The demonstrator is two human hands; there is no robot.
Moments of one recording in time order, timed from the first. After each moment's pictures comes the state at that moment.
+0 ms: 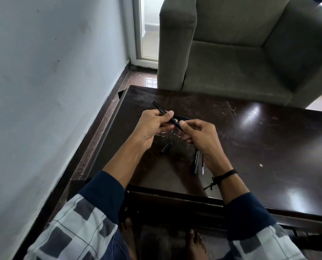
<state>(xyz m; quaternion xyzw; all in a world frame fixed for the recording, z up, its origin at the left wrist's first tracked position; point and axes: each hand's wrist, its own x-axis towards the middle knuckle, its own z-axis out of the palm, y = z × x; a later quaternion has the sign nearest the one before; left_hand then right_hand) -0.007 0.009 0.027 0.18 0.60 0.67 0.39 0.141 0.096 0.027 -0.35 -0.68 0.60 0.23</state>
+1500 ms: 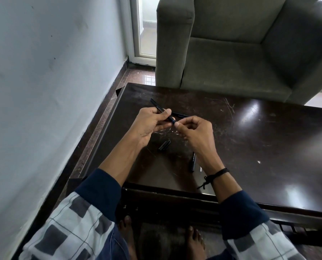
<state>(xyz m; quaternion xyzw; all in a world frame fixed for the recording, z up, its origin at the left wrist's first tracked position) -0.006 0.007 0.029 0.18 0.60 0.67 0.40 0.136 0.087 0.022 -0.37 -0.70 0.55 0.27</state>
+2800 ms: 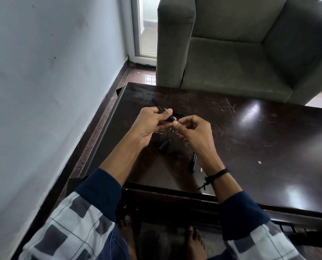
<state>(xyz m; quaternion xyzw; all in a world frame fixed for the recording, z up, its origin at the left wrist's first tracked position) -0.005 0.006 0.030 0.19 0.60 0.66 0.40 0.136 0.084 0.024 -0.37 -0.69 0.56 0.27</state>
